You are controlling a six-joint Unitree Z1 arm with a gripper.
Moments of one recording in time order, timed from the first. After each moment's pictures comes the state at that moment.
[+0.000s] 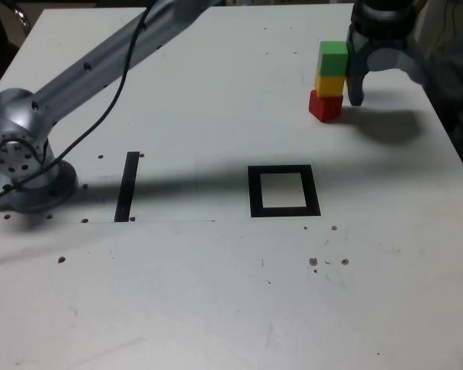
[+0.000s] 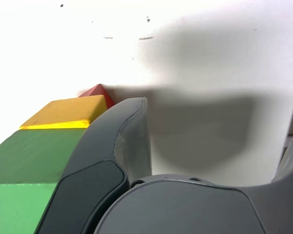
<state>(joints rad) 0.24 2.61 -2.72 1.63 0.14 0.30</state>
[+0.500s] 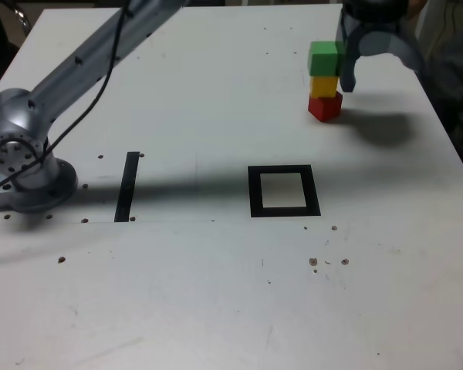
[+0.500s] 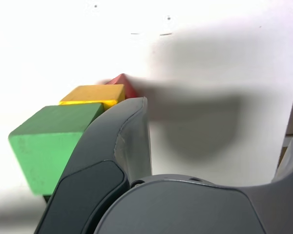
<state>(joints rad) 0.24 2.51 -2.61 1.63 0.16 0.30</state>
